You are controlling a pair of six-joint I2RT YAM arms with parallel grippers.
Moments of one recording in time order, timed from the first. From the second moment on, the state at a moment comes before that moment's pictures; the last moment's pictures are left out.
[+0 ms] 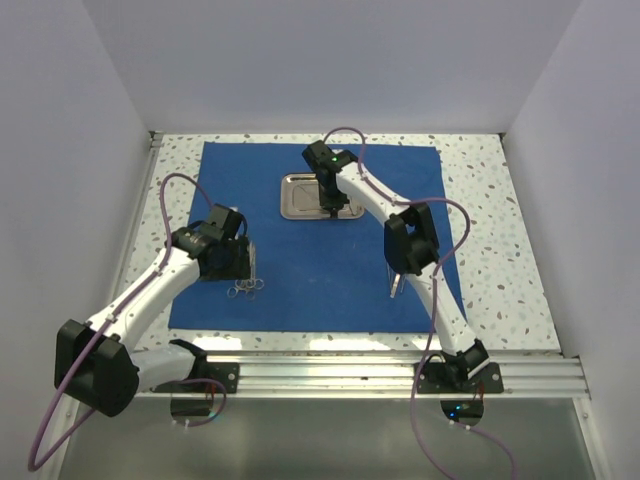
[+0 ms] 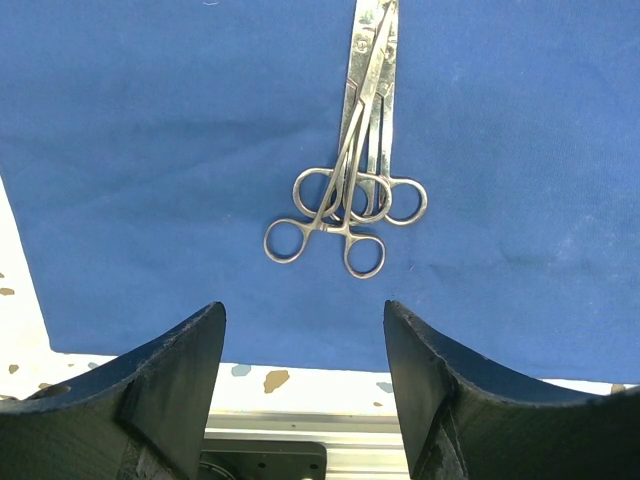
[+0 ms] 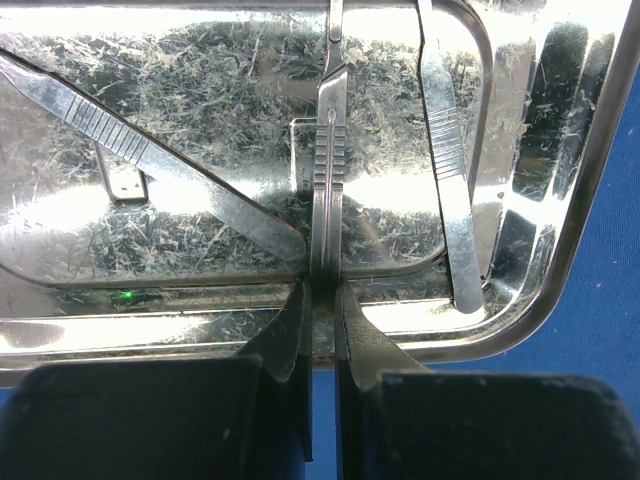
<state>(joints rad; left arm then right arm) -0.39 1.18 0.89 -0.90 -0.18 -0.45 0.59 2.57 2.38 -1.04 0.31 0.52</state>
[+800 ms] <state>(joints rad) -0.39 1.30 0.97 -0.87 -0.18 -0.43 0.59 2.12 1.95 -0.99 0.21 0.58</state>
